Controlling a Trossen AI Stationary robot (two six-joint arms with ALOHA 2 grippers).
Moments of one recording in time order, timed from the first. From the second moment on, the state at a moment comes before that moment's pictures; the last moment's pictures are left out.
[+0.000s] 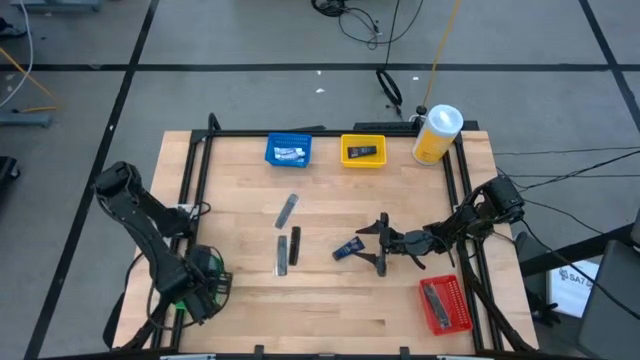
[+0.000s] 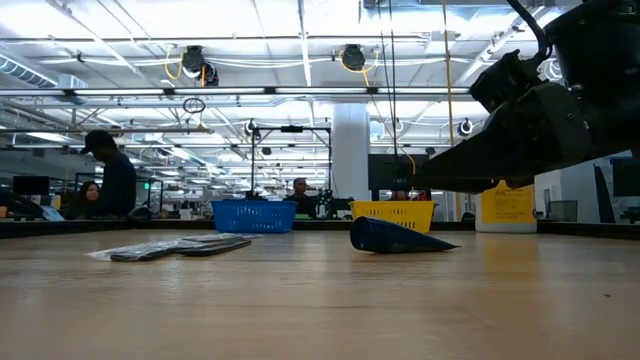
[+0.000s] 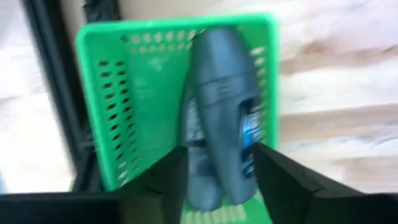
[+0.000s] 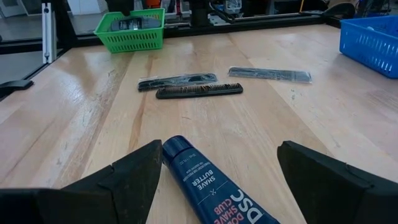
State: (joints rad) left arm -0.94 1.45 1.01 -1.28 0.06 -2.39; right arm 0.36 1.79 0.27 1.28 0.44 0.20
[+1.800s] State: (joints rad) left arm -0.32 1.81 0.94 0.08 -0.70 -0.66; right arm 0.20 1.70 0.56 0.54 0.07 -0.15
